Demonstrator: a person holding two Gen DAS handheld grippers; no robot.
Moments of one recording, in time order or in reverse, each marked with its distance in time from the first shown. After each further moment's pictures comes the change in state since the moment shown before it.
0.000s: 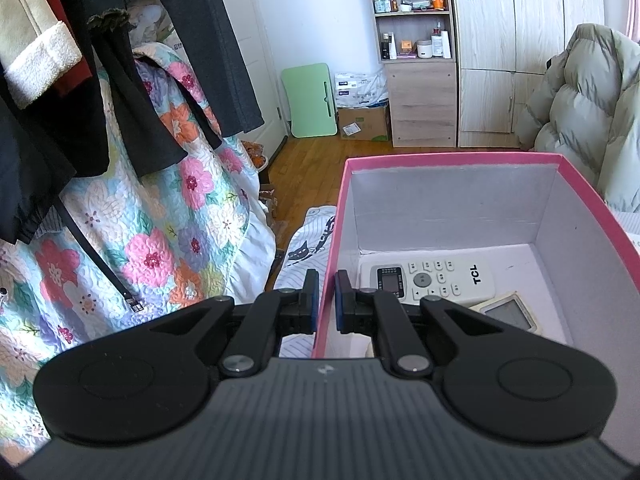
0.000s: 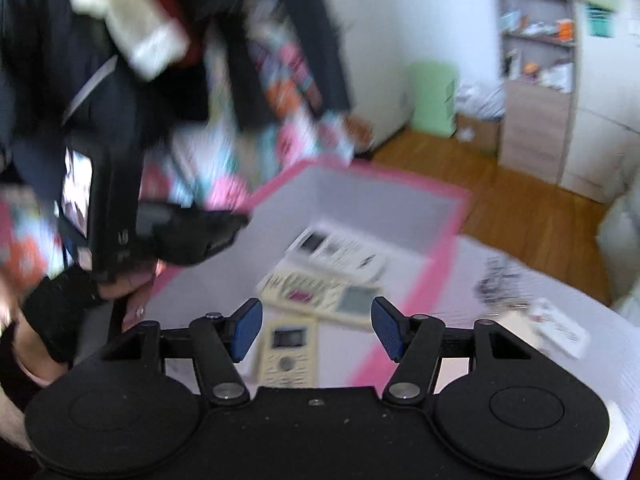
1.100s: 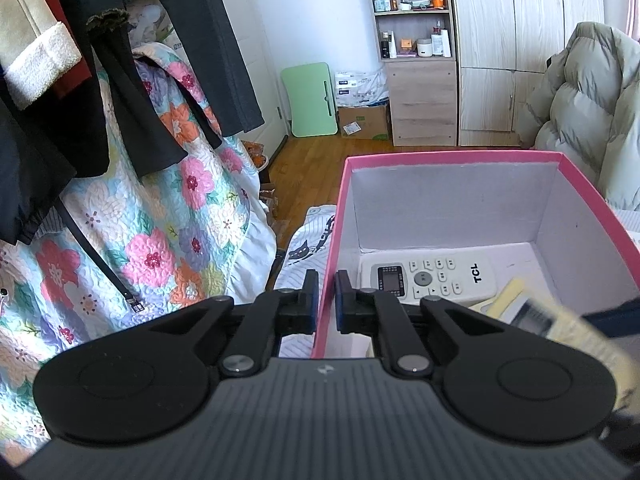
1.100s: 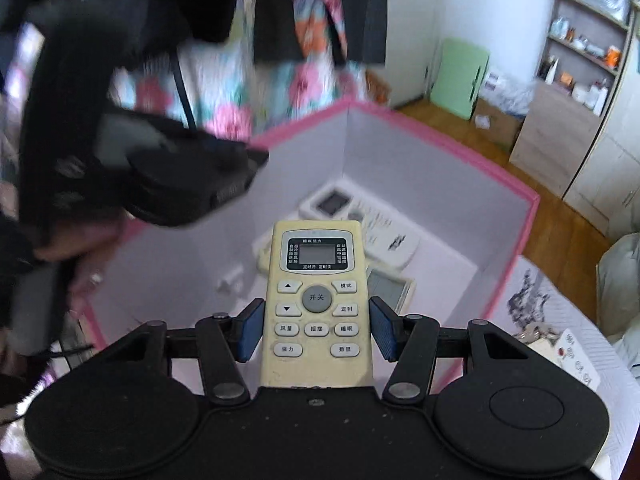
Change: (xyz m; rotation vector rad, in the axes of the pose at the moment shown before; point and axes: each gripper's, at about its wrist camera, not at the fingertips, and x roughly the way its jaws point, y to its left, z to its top) left arm 0.000 -0.002 -0.001 0.005 0.003 0.002; right arm 0.114 0.044 0.014 -0.230 0.241 -0.059
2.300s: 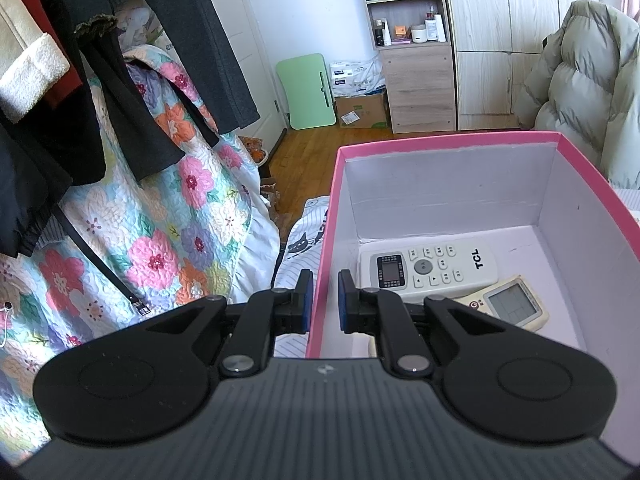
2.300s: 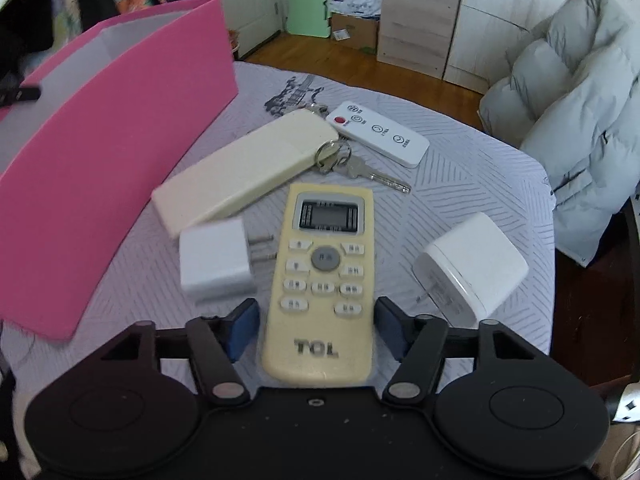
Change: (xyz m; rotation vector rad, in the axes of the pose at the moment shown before) left arm 0.006 -0.004 0.002 0.053 0.031 0.013; right arm -0.026 -0.141 -0.161 0.387 0.094 -0.226
